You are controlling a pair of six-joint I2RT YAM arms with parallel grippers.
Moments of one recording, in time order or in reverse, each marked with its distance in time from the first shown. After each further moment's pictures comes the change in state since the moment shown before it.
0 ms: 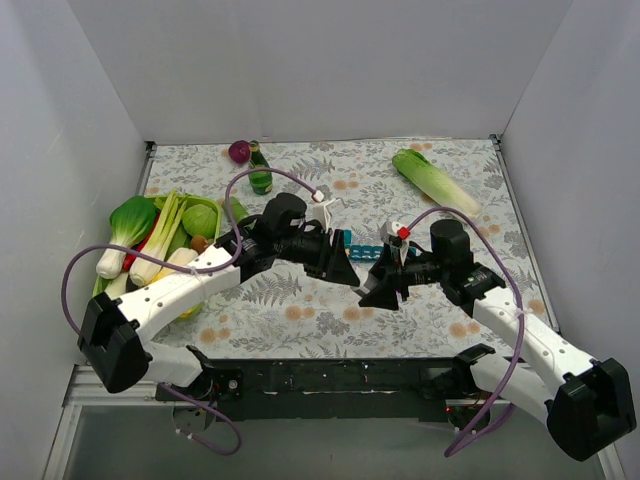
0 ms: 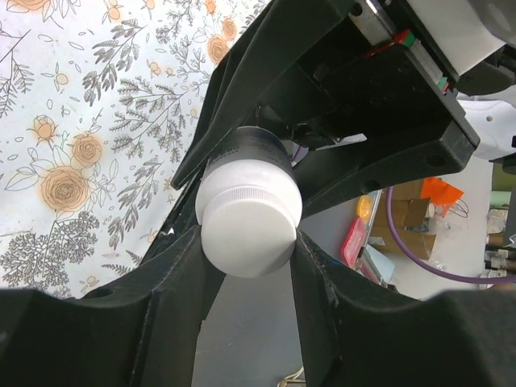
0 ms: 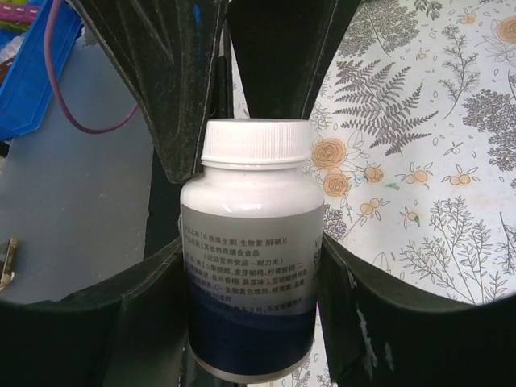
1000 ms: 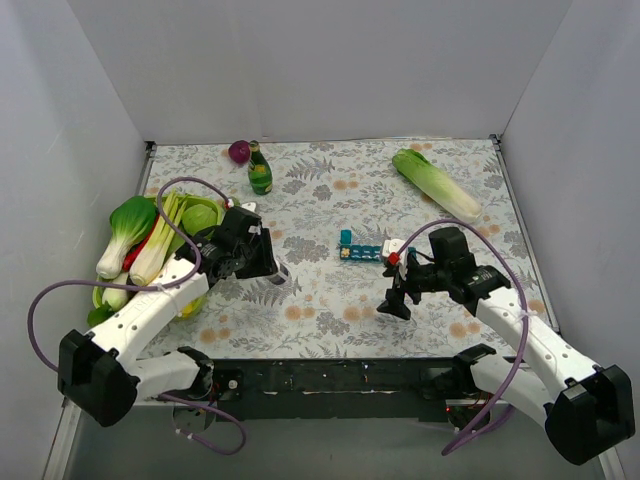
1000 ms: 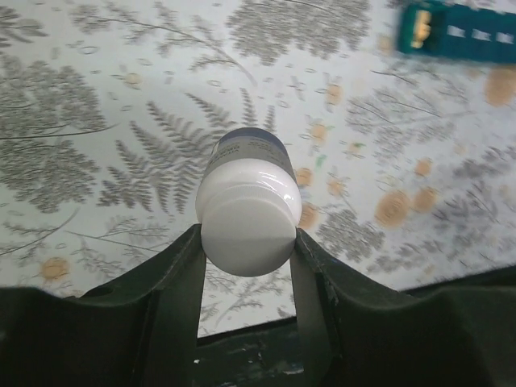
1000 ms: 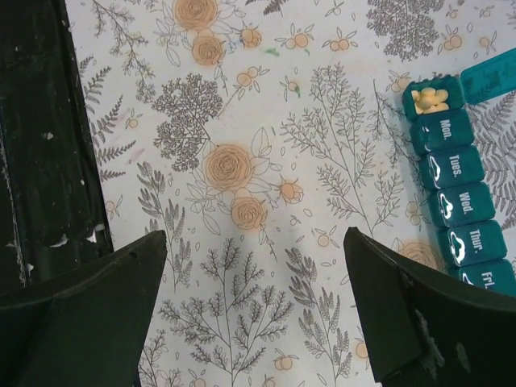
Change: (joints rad) left arm 0.222 -0.211 -0.151 -0.399 -0.678 0.026; right arm -0.026 -0.028 0.024 -0.383 0.352 -0.557
